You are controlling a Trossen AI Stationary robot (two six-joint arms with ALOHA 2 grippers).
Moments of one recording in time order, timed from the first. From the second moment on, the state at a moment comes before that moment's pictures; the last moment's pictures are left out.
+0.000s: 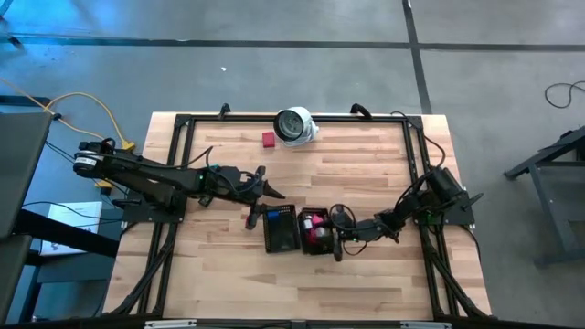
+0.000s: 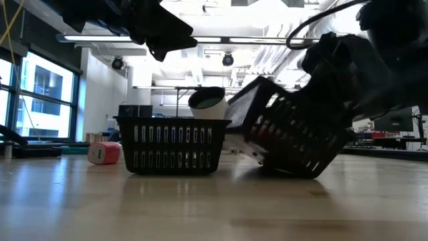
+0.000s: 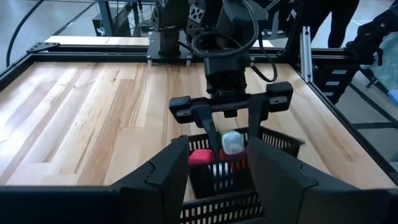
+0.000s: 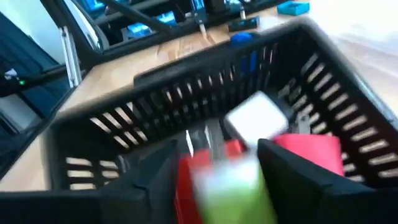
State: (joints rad) left arm -0.09 1.24 0.67 0.35 0.03 -0.05; right arm 0.43 1.95 0.44 1.27 0.44 0.45
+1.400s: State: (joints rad) left arm -0.09 0.91 0.45 0.25 -0.31 -0.12; right arm 0.42 1.33 0.44 0.83 0.78 -0.03
